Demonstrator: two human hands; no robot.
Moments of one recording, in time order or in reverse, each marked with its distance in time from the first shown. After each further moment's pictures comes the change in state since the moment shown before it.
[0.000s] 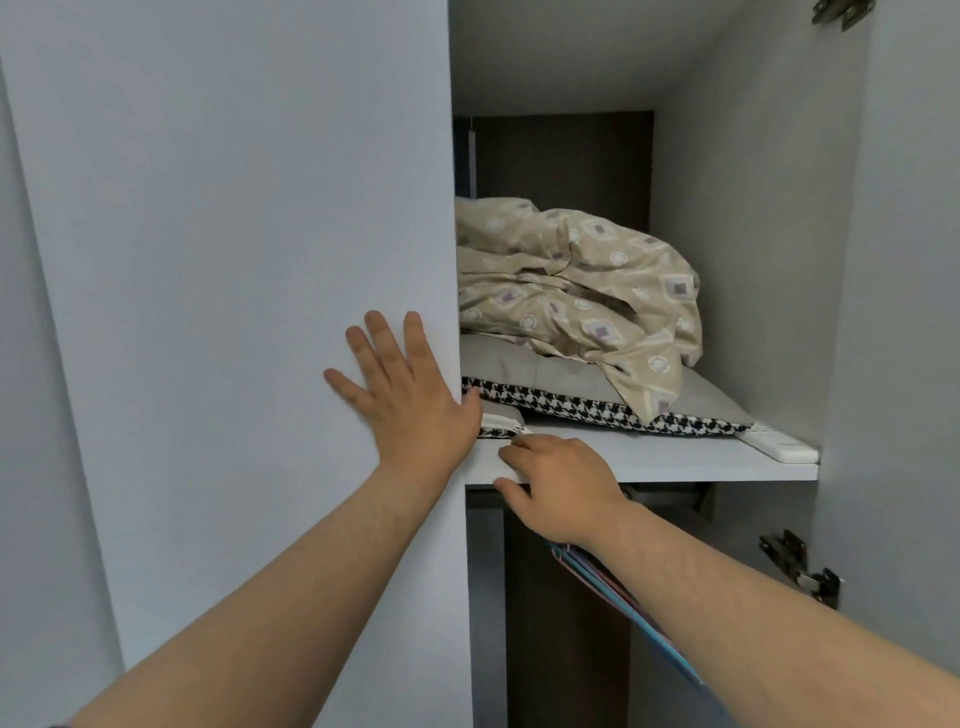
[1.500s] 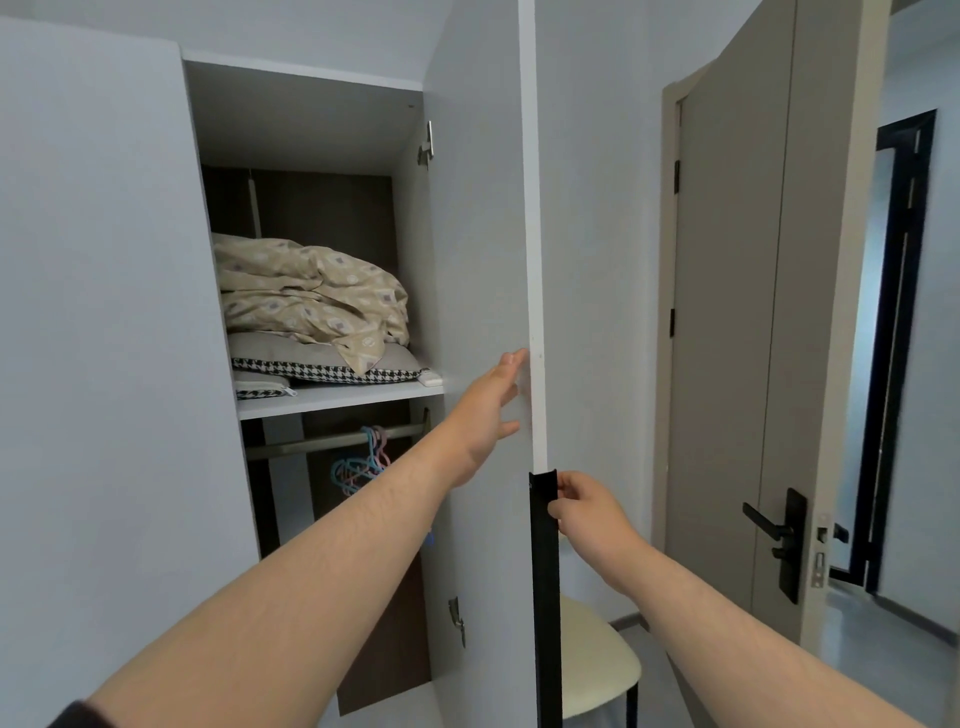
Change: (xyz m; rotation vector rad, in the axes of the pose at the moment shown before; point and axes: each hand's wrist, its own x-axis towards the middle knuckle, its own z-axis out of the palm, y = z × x) left_hand -0.280 0.289 -0.266 -1.422 -1.039 0.091; right_hand -0.445 0.010 -0.250 0.902 0.143 1.053
